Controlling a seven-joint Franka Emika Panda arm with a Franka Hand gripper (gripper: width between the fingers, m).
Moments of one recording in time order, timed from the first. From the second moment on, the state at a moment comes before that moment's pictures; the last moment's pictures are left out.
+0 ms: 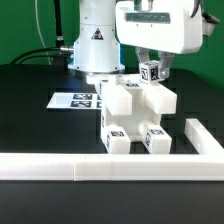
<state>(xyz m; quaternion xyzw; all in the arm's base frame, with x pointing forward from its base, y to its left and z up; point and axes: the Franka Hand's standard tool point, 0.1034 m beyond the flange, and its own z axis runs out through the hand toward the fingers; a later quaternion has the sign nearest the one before) 0.535 0.068 0.113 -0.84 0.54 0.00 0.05</state>
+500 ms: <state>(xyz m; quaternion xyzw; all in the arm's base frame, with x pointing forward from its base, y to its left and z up) 0.538 0.074 0.117 -0.94 0.35 -0.01 0.04</state>
